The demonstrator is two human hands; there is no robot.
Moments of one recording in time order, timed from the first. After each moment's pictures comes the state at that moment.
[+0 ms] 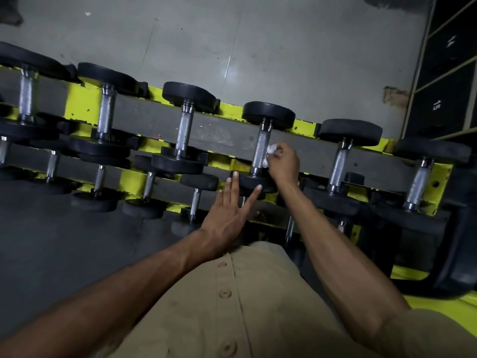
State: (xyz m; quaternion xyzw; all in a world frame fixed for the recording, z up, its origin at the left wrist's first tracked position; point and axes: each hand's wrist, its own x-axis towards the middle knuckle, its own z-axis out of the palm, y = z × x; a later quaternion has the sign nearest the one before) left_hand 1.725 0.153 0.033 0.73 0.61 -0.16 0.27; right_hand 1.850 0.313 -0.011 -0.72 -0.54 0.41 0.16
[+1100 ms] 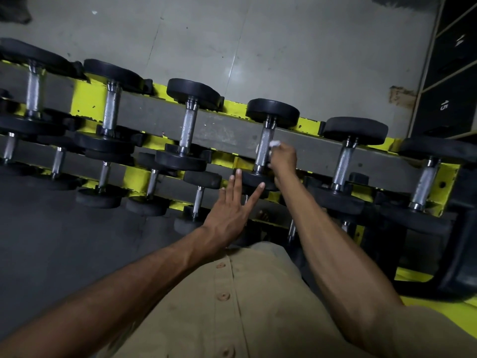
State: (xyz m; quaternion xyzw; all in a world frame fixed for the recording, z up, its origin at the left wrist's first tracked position) left_hand 1.725 0.153 0.026 0.73 0.61 -0.16 0.27; right_hand 1.832 0.320 -0.026 -0.73 -0.36 0.53 0.22
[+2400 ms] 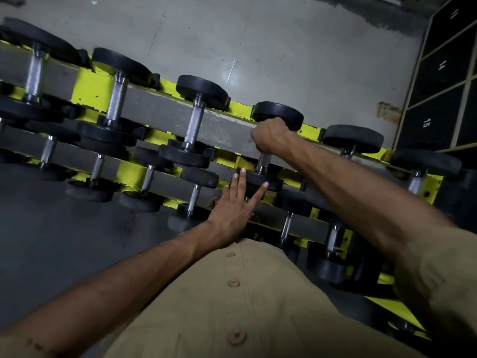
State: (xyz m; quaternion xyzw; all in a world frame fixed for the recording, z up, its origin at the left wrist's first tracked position) left_hand 1.723 0.152 0.038 0.73 0.60 -0.15 0.28; right_hand 1.774 0.368 0.065 -0.27 -0.89 -0.06 -0.37
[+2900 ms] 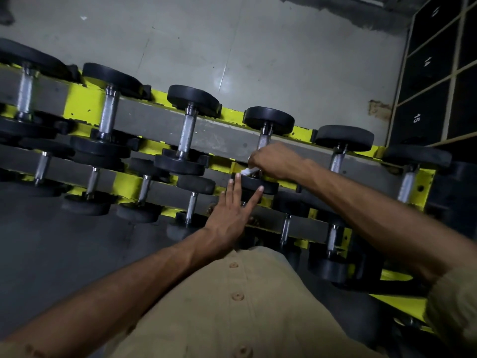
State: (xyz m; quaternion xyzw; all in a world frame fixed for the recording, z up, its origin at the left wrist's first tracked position) left_hand 1.723 0.153 0.031 0.73 0.61 -0.15 0.28; right_hand 1.837 0.351 0.032 -0.20 -0.95 0.08 -0.20
